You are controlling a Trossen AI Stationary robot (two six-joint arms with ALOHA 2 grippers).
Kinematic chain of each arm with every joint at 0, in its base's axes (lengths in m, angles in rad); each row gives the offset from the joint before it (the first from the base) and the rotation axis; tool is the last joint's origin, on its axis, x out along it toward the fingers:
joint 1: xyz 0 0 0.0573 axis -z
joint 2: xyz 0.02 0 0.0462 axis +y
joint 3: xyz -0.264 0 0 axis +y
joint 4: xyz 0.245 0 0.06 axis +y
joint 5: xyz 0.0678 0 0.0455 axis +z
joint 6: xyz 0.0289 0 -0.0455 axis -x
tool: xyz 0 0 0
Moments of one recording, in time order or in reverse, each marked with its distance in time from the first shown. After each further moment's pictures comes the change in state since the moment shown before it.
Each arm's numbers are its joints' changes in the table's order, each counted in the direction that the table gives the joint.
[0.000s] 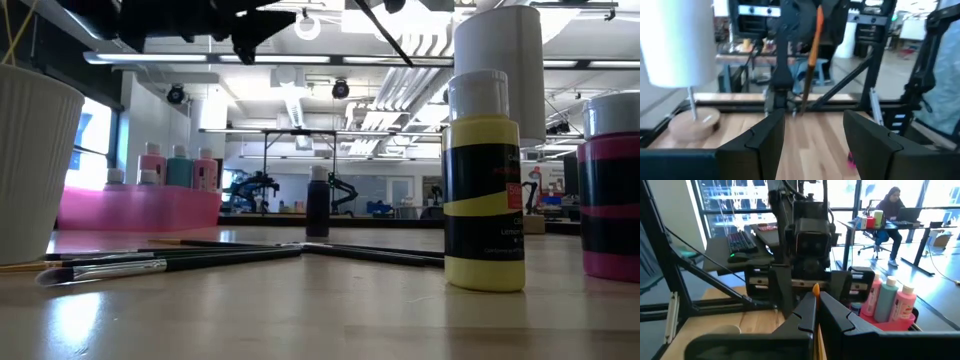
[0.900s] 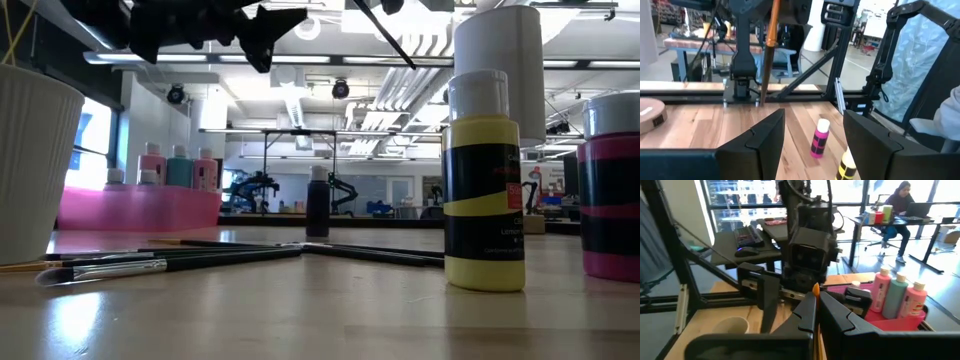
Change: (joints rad) left arm 0.054 0.107 -0.009 -0.052 -0.114 0.070; right arm -0.021 0.011 0.000 0.010 0.030 -0.006
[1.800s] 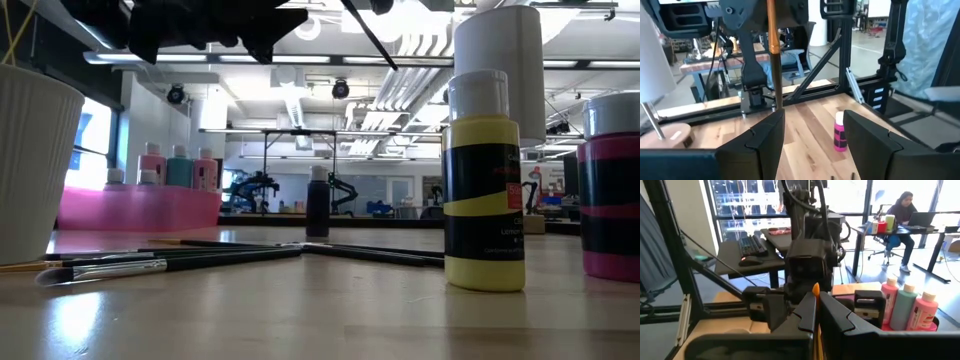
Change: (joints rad) left arm -0.001 0.000 0.000 0.007 0.014 -0.240; right arm -0.002 0.047 0.001 -0.107 0.006 0.007
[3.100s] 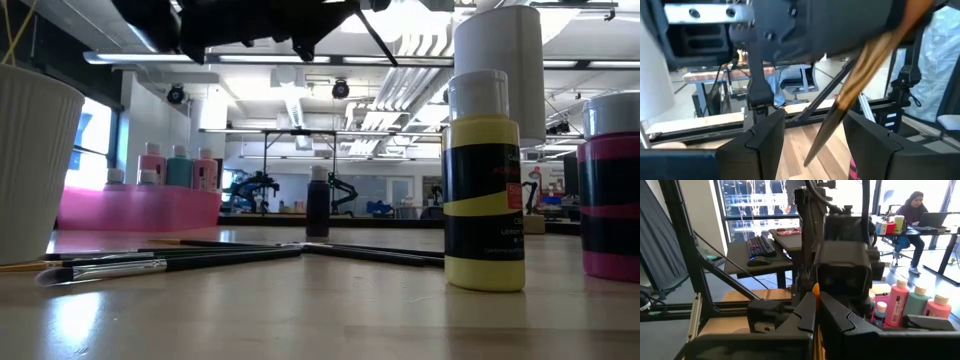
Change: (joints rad) left arm 0.000 0.237 -0.204 -0.122 0.019 0.095; right arm -0.003 0.000 0.000 -0.008 0.032 -0.002
